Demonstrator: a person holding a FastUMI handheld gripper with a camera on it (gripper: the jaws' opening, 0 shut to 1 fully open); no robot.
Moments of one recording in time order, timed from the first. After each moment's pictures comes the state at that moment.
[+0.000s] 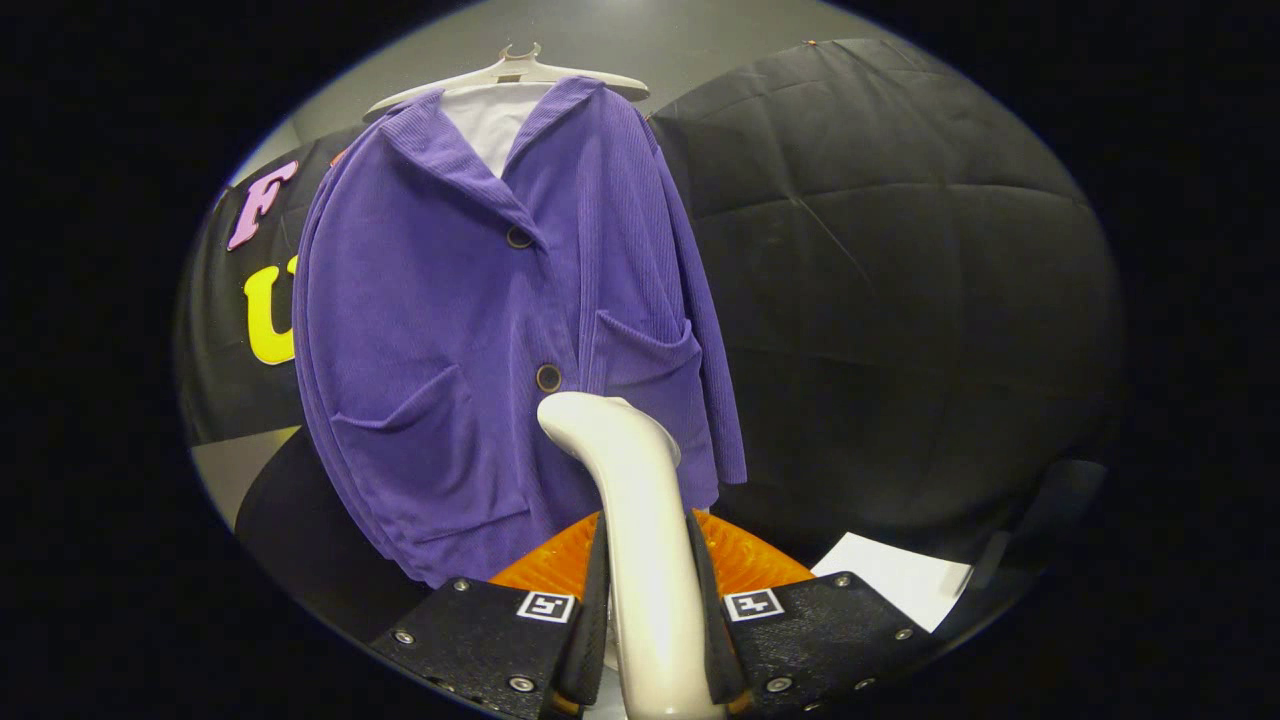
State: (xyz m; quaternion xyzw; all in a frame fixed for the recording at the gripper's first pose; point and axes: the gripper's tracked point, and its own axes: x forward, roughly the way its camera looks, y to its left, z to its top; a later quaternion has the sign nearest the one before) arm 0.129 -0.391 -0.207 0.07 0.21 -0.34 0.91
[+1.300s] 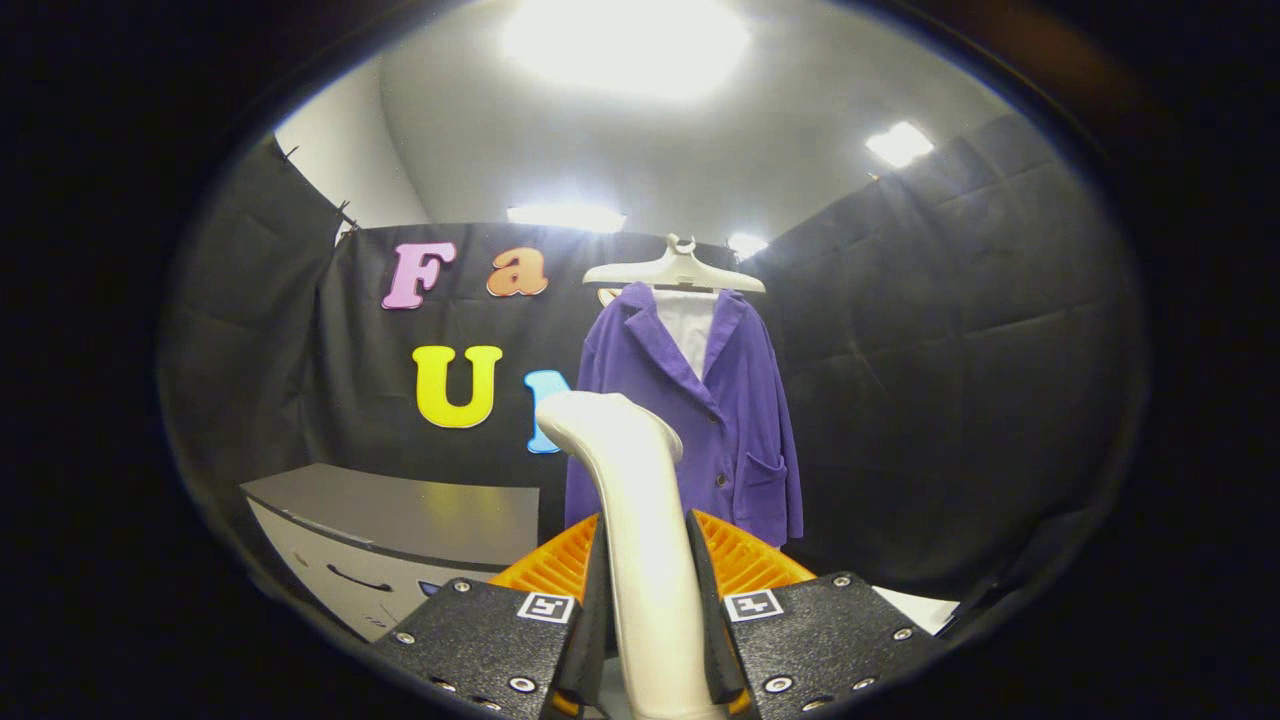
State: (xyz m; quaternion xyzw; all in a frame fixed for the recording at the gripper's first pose) arm -0.009 -0.112 -0.013 -0.02 0.05 -0.21 0.98
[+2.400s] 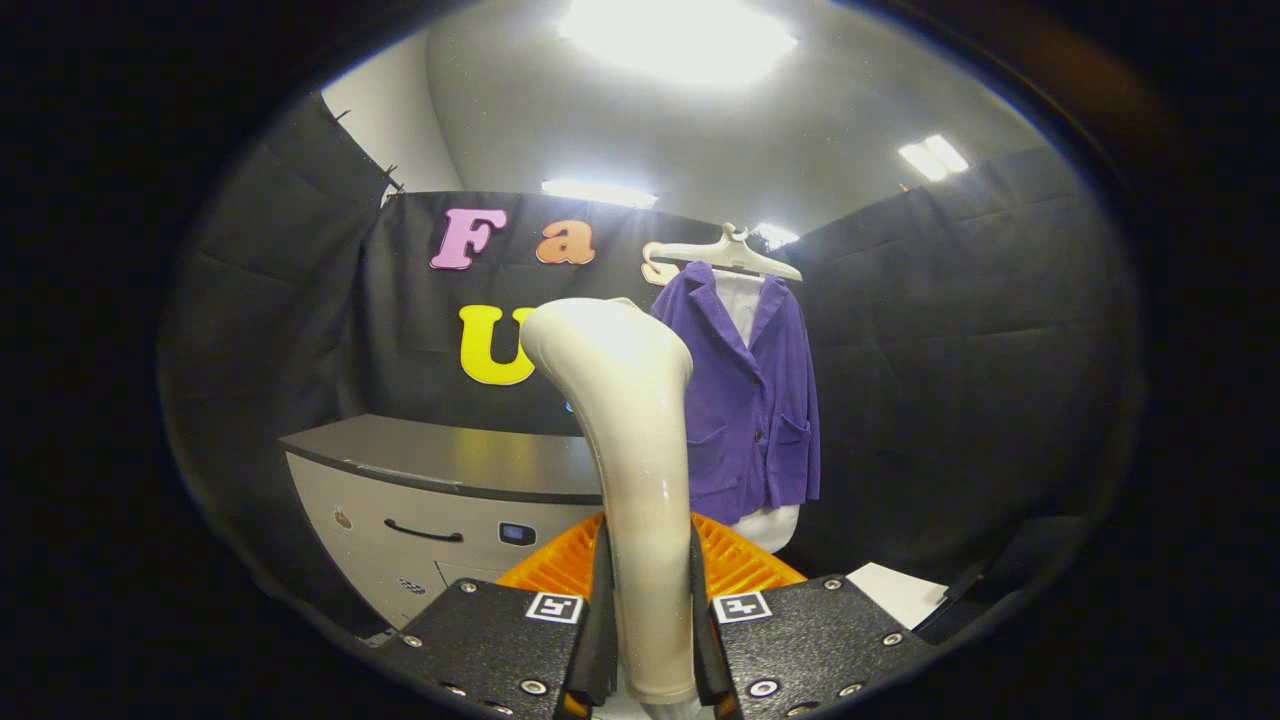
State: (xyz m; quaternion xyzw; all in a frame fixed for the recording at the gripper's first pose) arm -0.051 -0.010 -0.052 -0.05 0.10 -0.21 0.97
